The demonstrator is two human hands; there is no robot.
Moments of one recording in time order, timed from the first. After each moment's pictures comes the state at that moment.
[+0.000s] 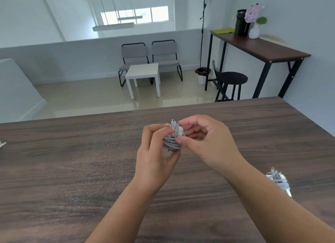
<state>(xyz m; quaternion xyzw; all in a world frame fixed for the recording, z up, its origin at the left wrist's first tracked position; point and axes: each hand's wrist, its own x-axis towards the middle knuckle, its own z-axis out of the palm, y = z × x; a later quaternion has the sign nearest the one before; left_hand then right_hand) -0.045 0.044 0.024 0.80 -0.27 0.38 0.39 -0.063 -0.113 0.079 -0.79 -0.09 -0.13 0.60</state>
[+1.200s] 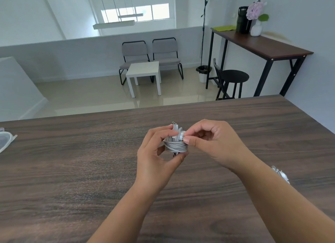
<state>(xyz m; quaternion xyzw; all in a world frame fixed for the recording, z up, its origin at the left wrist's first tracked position) -0.058 0.041 0.027 0.76 -0.21 0.24 0.57 -0.054 -0.136 0.066 -0.78 -0.15 -0.06 0.61</state>
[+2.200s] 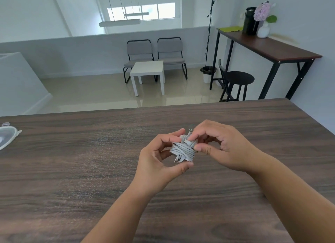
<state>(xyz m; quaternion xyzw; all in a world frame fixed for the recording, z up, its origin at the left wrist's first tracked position) -0.058 0.052 0.024 0.70 -0.22 0.09 0.67 -0.044 -0.157 0.070 -0.85 -0.33 -0.09 0.40</state>
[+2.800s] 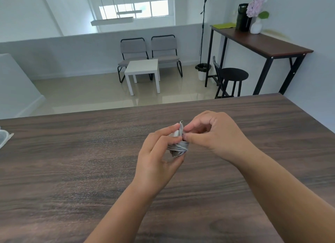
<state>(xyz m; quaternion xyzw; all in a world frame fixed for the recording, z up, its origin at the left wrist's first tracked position) -0.050 0.046 0.019 0.78 -0.31 0.34 0.41 -0.051 -0.133 0.089 -0.85 -0.09 -0.07 0.51</state>
